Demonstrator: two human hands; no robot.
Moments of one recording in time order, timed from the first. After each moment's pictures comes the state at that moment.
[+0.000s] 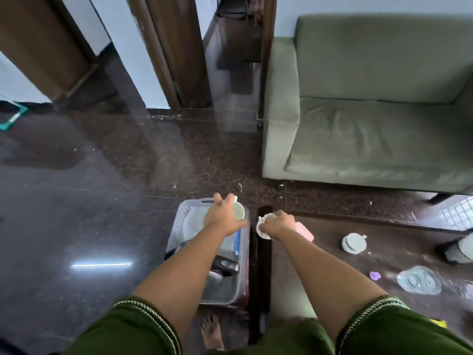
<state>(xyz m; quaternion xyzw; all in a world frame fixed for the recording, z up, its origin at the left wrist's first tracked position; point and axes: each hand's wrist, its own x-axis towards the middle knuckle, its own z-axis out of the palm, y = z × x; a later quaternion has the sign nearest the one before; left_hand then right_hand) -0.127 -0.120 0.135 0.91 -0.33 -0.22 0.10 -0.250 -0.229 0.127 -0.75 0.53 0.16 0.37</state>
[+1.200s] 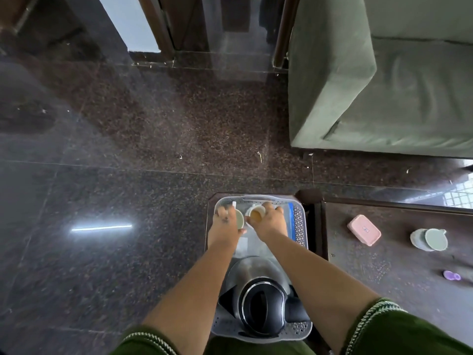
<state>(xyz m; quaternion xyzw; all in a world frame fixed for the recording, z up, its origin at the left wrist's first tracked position) 0.039 -0.050 -0.043 0.89 -0.32 -0.32 0.05 -0.037 -0.151 -0.034 -0.73 0.54 0.16 0.39</state>
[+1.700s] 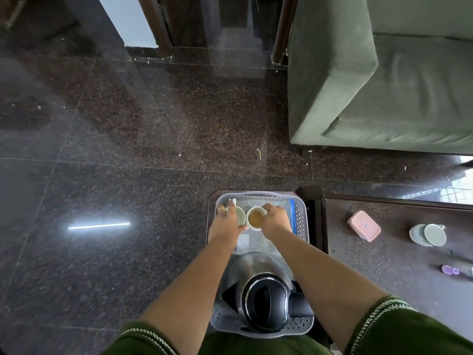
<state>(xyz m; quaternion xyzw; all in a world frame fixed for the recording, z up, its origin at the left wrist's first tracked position) 0.044 -0.051 -0.045 0.88 -0.30 -0.36 0.05 -0.045 -0.158 -0.048 -0.74 0.53 0.16 0.38</state>
